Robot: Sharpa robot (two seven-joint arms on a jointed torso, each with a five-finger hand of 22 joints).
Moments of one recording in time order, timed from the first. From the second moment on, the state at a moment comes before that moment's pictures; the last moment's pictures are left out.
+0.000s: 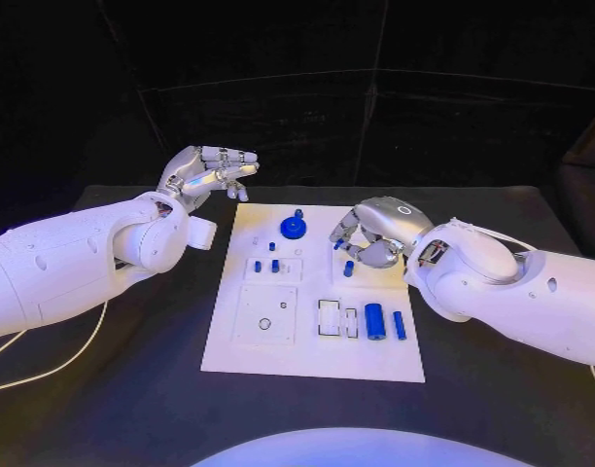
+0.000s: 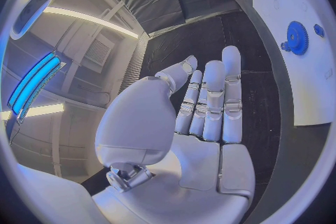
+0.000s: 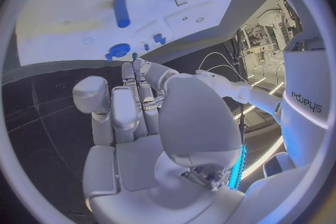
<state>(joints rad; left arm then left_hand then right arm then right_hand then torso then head) 1.18 -0.82 -0.03 1.33 -0.12 -0.23 0.48 1.29 -0.09 0.47 -0.14 0.05 1.03 0.18 0.10 0.07 1.00 0.12 0.23 0.07 1.20 0.03 1.05 0.46 0.18 1.17 0.13 0.68 0.64 1.14 -0.78 -0.04 1.64 -1.65 -0.43 -0.13 1.36 -0.09 0.60 -0.14 0.14 1.15 0.14 0.09 0.07 1.21 0.06 0.20 0.08 1.47 -0.02 1.26 1.00 0.13 1.31 0.08 1.24 0.89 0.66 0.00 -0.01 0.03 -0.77</state>
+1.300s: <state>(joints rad) 1.19 -0.80 -0.03 1.34 -0.12 -0.23 0.48 1.29 -0.09 0.46 -0.14 0.05 1.03 0.18 0.10 0.07 1.00 0.12 0.23 0.07 1.19 0.03 1.05 0.46 0.18 1.17 0.13 0.68 0.64 1.04 -0.54 -0.05 1.52 -1.69 -0.26 -0.09 1.35 -0.09 0.60 -0.14 0.13 1.15 0.14 0.08 0.07 1.21 0.06 0.20 0.07 1.47 -0.02 1.27 1.00 0.13 1.31 0.08 1.24 0.88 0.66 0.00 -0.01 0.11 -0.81</state>
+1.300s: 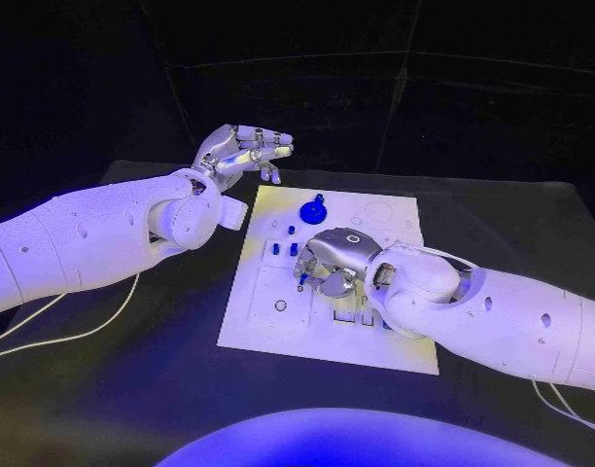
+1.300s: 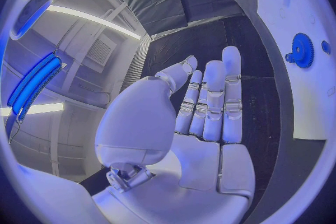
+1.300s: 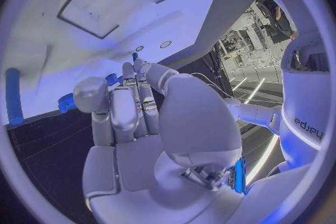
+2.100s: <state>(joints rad) 1.19 -0.80 -0.03 1.33 -0.12 -0.23 0.48 1.29 -0.09 0.46 -0.14 0.05 1.03 0.18 0.10 0.07 1.00 0.12 0.23 0.07 1.19 0.03 1.05 0.46 0.18 1.17 0.13 0.68 0.64 1.04 -0.54 -0.05 1.53 -1.71 -0.24 -0.09 1.35 -0.09 0.60 -0.14 0.13 1.15 0.14 0.08 0.07 1.21 0.06 0.20 0.07 1.47 -0.02 1.27 1.00 0.13 1.31 0.08 1.24 0.88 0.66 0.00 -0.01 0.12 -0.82</state>
